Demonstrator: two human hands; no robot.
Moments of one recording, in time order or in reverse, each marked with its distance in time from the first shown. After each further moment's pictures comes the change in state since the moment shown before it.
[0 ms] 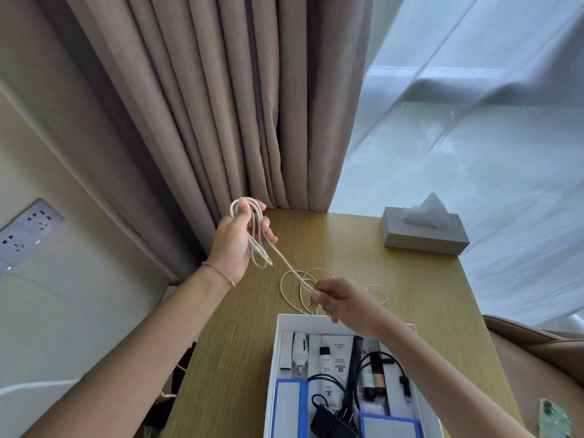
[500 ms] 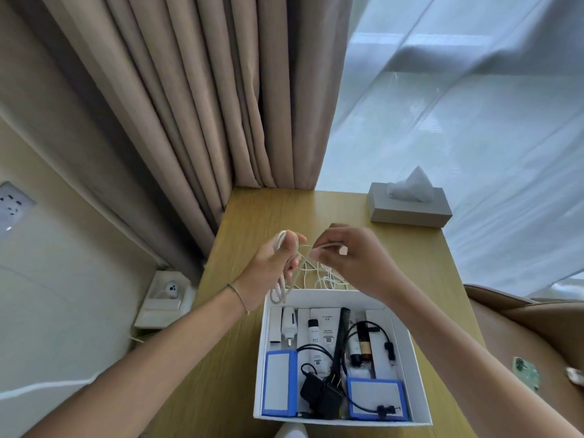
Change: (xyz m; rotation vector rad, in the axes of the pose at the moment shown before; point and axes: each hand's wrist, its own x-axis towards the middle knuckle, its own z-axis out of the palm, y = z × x) left_hand -0.053 -0.072 0.019 0.361 -0.351 -0.140; right_hand -0.028 -0.041 -0.032 -0.102 0.324 -0.148
